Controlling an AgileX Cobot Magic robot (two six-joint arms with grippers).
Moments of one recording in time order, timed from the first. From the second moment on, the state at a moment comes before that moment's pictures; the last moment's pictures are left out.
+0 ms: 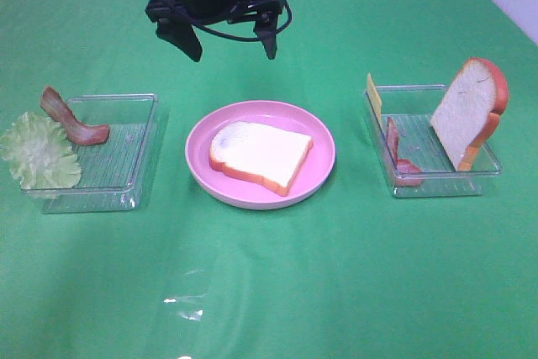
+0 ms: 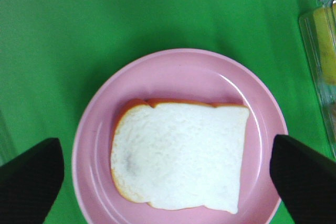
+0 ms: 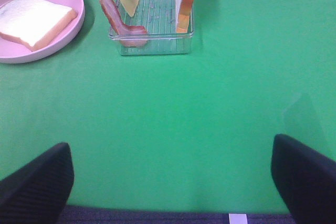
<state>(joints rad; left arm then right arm) -0.48 2.39 -2.39 -0.12 1.22 -0.25 0.05 0.00 -0.46 0.00 1.10 0.01</state>
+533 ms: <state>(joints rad) -0.39 2.13 -2.26 -0.02 1.22 -0.22 0.05 0.00 -0.46 0.00 1.10 0.01</state>
